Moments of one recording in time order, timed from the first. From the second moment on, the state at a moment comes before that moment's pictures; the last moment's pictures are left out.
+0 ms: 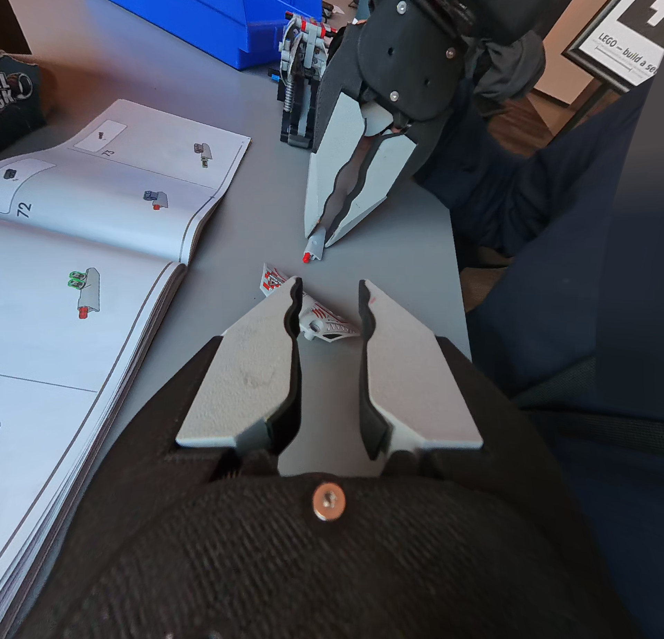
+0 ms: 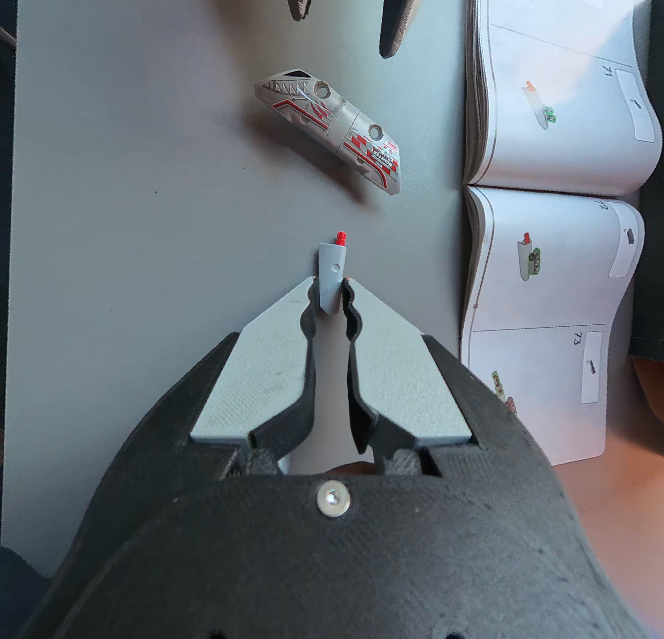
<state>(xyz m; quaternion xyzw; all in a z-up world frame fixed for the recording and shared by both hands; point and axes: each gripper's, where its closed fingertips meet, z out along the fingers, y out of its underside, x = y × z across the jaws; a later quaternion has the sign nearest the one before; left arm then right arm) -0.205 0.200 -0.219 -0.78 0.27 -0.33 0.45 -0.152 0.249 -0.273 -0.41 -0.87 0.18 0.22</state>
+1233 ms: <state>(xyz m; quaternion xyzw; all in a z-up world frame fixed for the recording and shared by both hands) -0.176 0.166 -0.192 -0.66 0.42 -0.31 0.54 -0.164 0.245 -0.118 -0.36 -0.67 0.49 0.43</state>
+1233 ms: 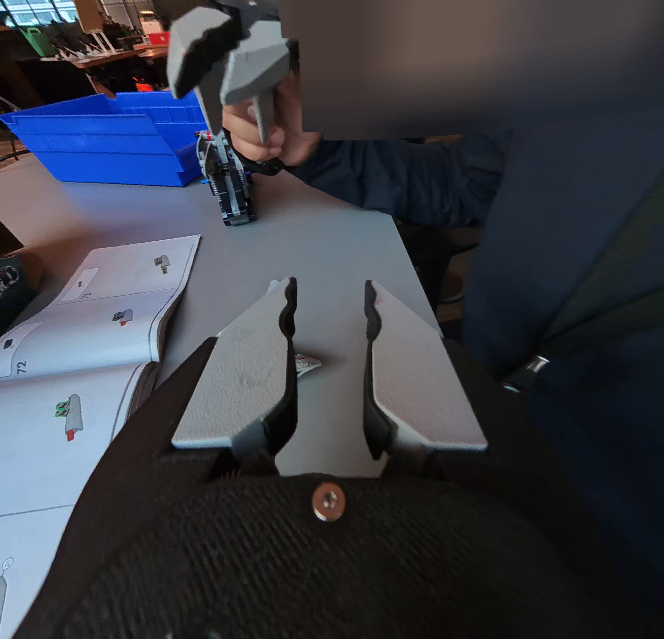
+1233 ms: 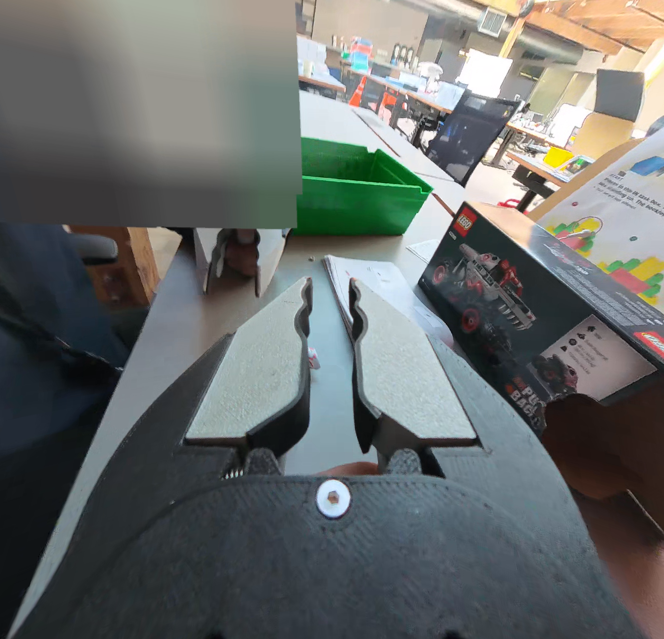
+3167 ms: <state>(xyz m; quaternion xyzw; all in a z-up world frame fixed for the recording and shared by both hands) -0.182 0.169 -0.196 -0.68 0.40 -0.21 0.57 -0.204 0.260 -0.159 -0.44 -0.63 0.49 0.41</state>
